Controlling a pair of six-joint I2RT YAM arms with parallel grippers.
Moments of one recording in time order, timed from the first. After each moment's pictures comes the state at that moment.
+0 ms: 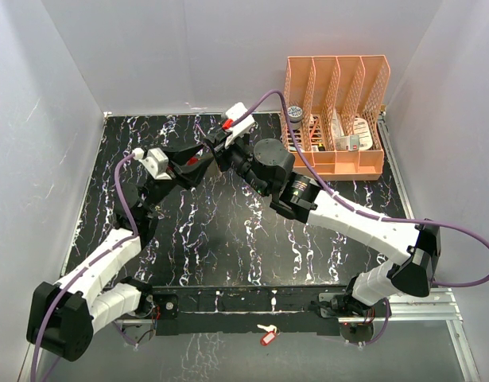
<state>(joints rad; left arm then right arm) -0.36 1.00 0.57 0.91 0.49 -0.16 1.02 1.45 1.42 0.15 0.28 -0.07</state>
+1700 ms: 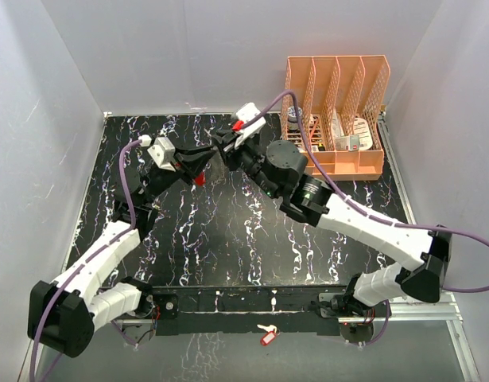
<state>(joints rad) -0.36 1.06 0.67 0.80 0.55 -0.20 1.02 1.40 1.39 0.15 0.29 -0.11</state>
